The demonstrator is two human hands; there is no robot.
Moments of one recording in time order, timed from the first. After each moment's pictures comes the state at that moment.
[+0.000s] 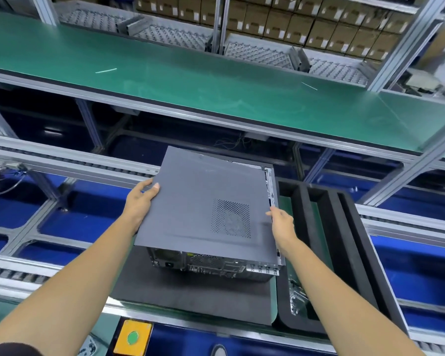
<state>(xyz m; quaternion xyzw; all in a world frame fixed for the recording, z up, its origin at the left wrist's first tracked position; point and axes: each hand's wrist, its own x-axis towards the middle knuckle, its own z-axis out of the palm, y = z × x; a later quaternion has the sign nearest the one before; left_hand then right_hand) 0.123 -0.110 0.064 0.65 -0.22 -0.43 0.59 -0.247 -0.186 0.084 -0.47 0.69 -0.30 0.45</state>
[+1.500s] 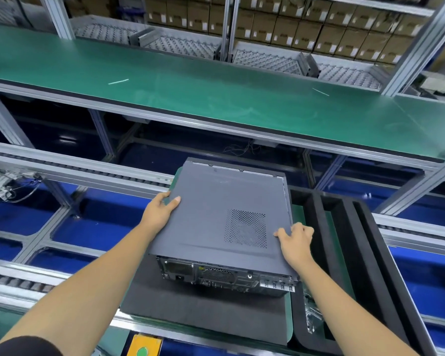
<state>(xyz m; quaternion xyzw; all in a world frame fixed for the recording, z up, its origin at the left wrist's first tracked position) 0.121 -0.130 0.057 0.73 -0.32 -0.39 0.47 -0.252 -0.183 0.064 -0.59 0.69 -0.25 0.32</state>
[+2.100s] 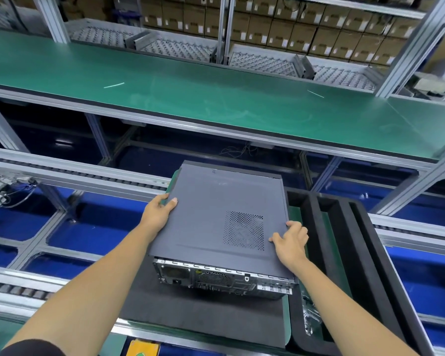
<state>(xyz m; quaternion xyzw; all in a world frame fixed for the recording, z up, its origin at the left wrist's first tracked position) 0.118 -0.139 0.060 0.72 -0.29 -0.41 0.48 -0.251 -0.192 0.054 -0.61 0.71 -0.22 0.28</state>
